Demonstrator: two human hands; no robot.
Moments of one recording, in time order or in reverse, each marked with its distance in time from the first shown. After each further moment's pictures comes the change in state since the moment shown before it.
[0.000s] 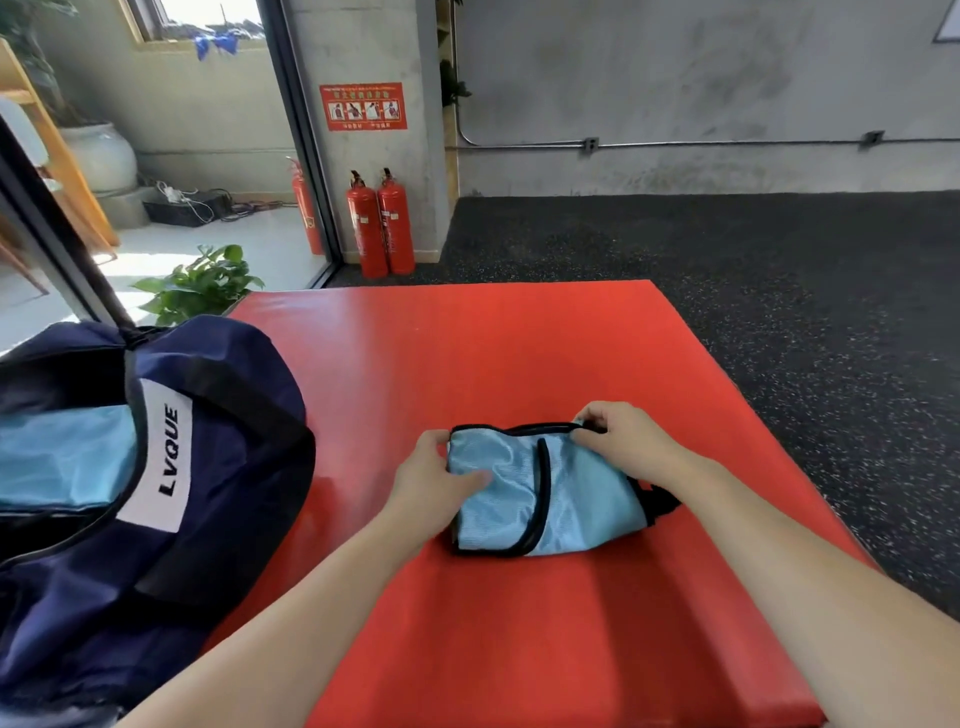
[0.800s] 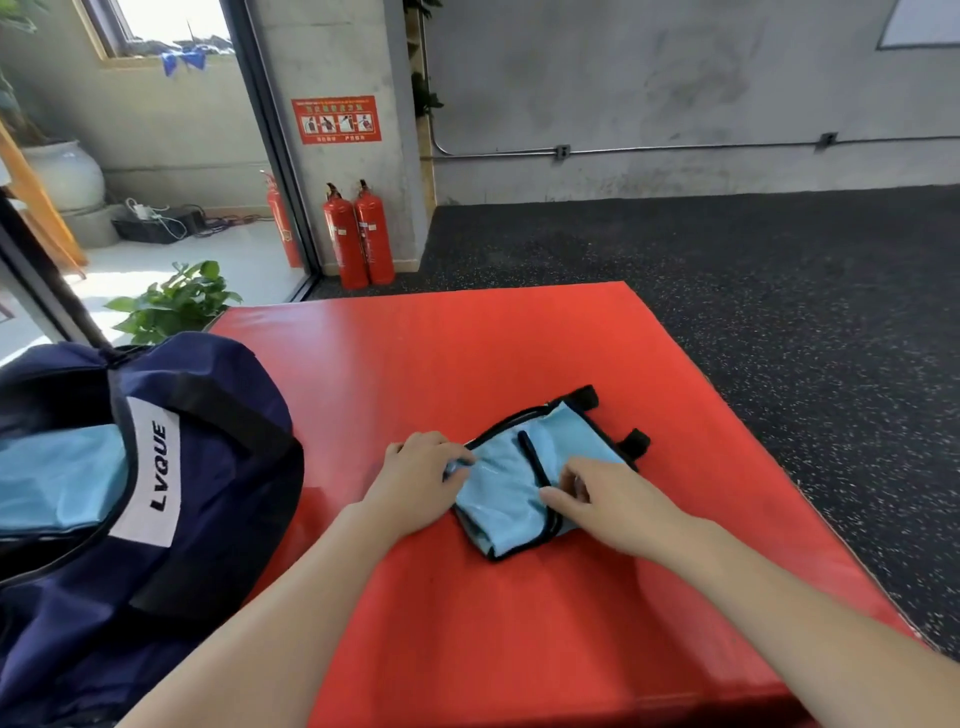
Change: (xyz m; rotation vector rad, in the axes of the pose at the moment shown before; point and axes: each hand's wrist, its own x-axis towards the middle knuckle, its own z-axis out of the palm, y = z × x) left_hand 0.023 -0.003 -0.013 0.727 -0.102 0.500; right_hand -0.075 -0.006 0.028 -0.310 -0.033 -0.020
